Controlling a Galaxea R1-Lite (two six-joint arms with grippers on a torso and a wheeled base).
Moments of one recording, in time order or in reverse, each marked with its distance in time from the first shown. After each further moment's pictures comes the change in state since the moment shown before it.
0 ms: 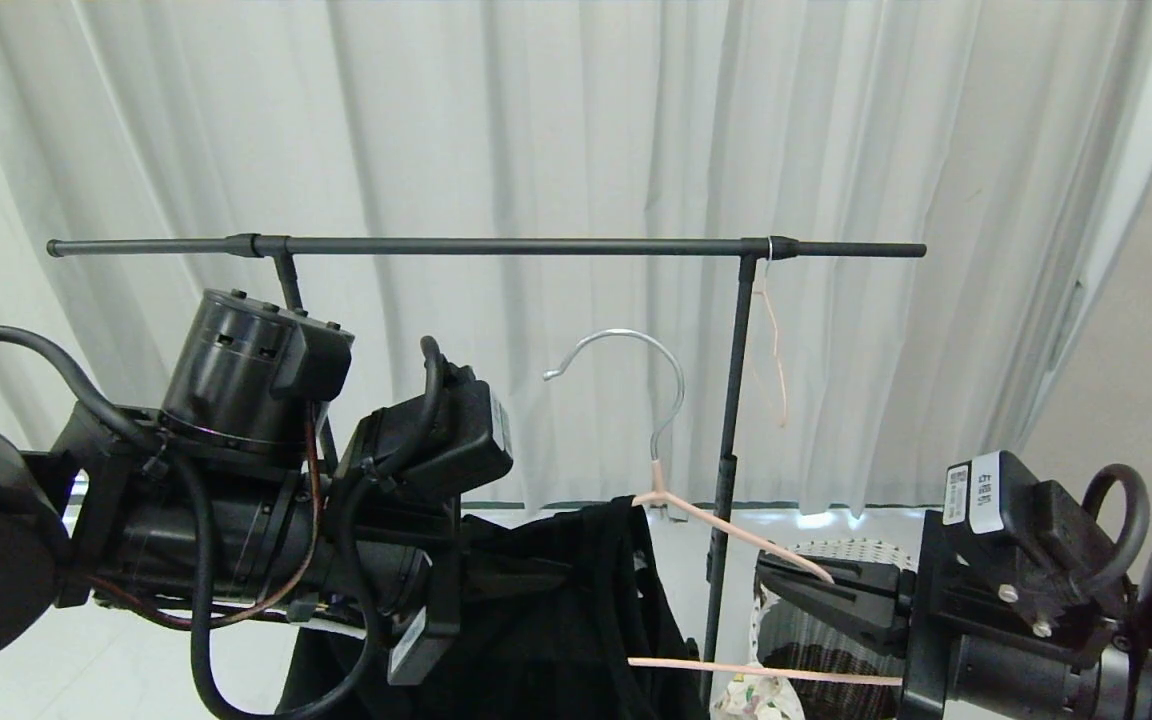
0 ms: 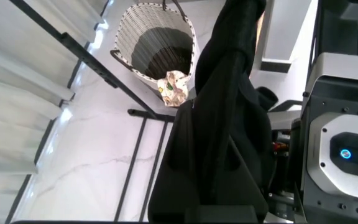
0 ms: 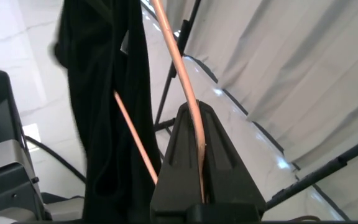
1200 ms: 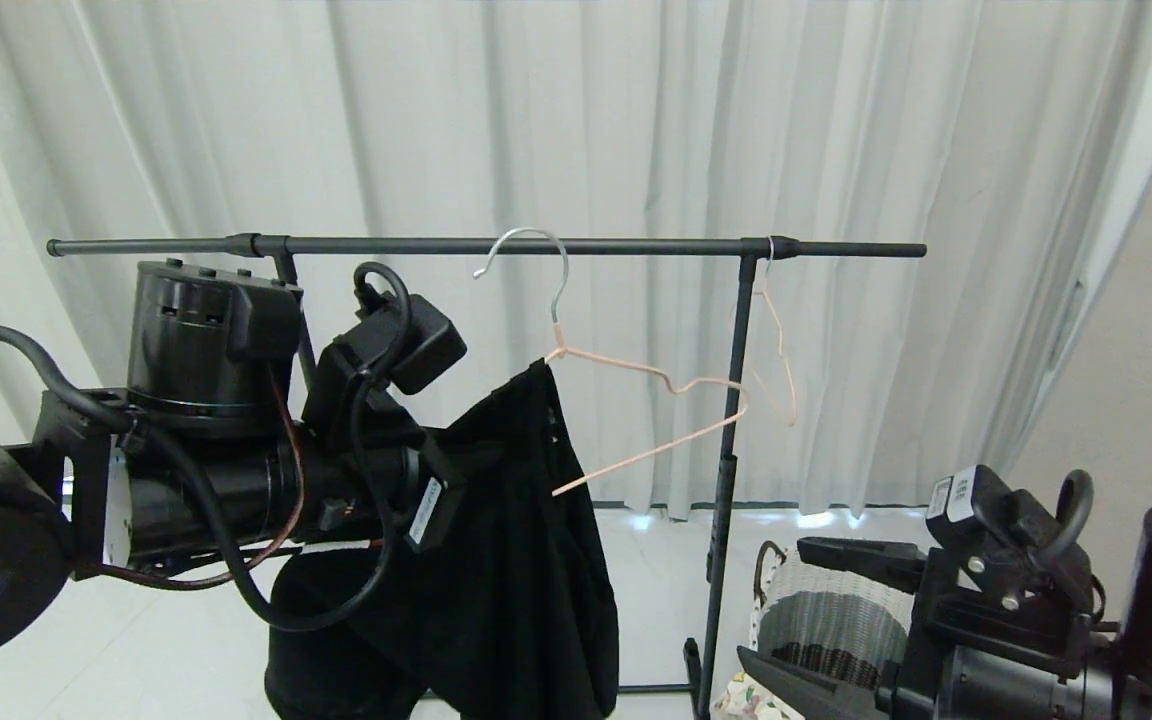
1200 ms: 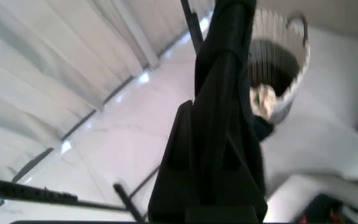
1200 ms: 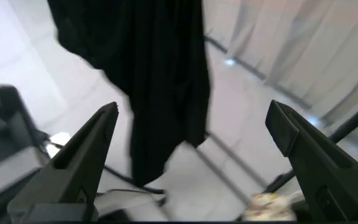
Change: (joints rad) left arm 0.064 0.004 0.036 -0.254 0.418 -0.266; right arm -0.008 0.026 0.053 0.009 -0.066 0.225
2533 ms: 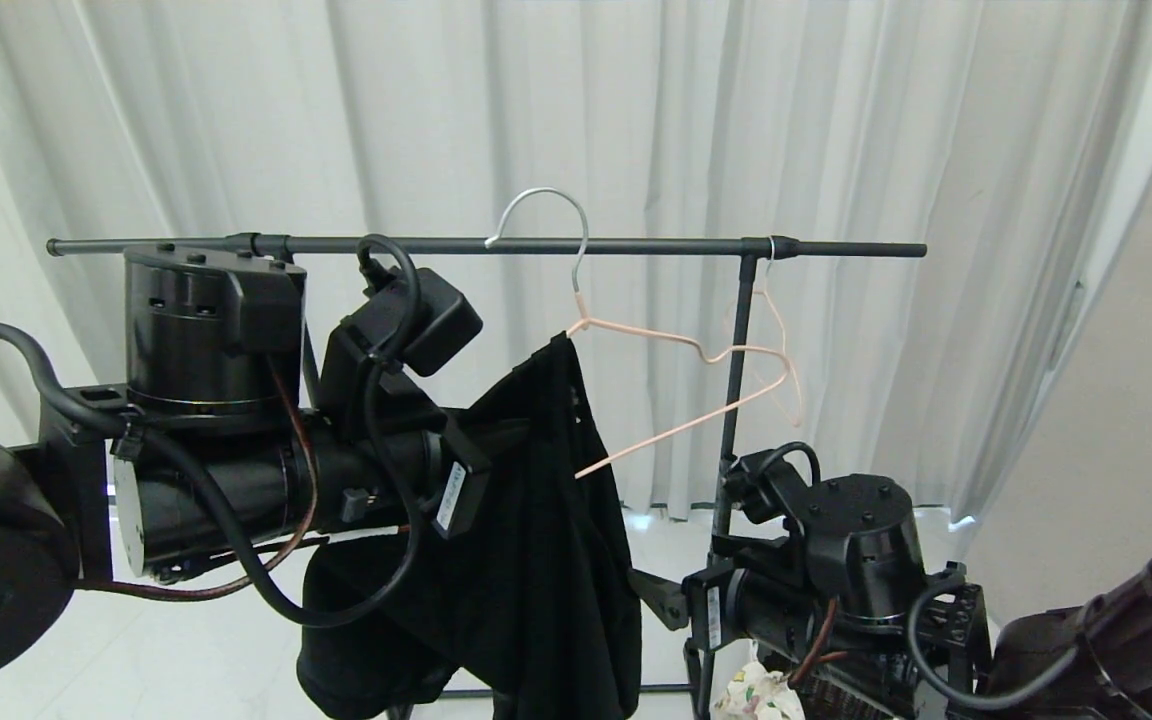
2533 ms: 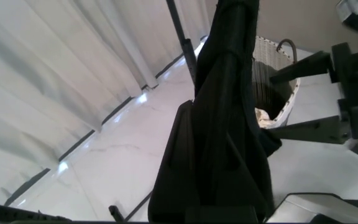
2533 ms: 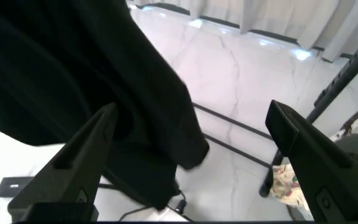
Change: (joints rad) left arm -0.056 -0.001 -0.003 -0.077 0.021 -0.029; right arm 0.032 0.459 -0.298 -0.003 -0.275 0.266
